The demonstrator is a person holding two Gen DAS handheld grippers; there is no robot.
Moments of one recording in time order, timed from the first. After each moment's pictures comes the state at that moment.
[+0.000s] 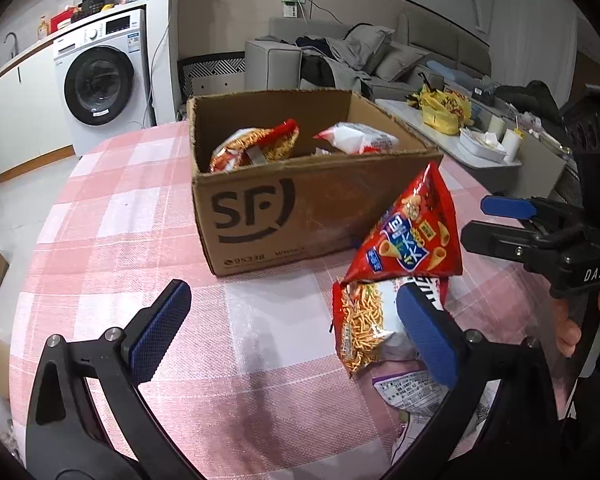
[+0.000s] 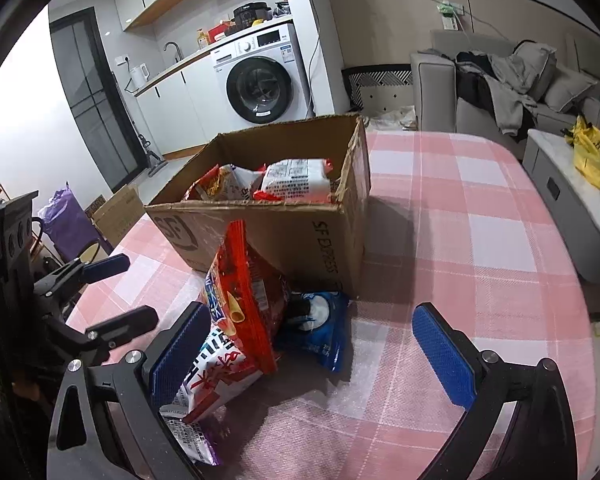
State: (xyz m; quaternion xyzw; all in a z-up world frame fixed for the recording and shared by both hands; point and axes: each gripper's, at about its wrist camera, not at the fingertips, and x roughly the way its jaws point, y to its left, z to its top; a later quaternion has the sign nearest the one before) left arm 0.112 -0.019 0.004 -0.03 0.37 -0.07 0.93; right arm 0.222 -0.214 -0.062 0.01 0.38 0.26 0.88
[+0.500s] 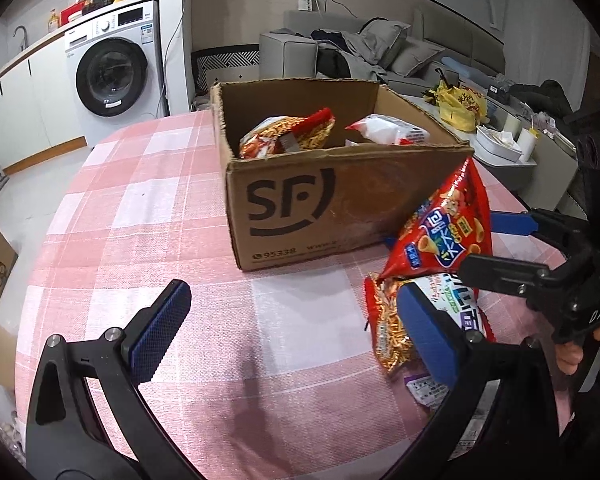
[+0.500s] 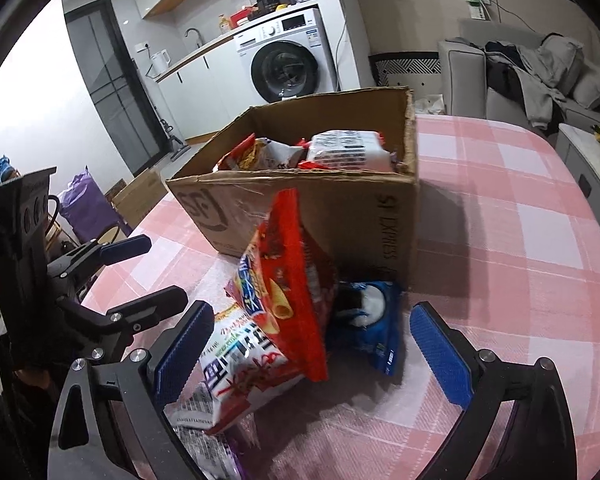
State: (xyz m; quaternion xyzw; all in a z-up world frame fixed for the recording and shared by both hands) left arm 0.126 0.003 -0.010 -0.03 0.38 -0.04 0.92; right arm 0.226 -0.179 -0.080 0.00 0.39 0.31 0.87
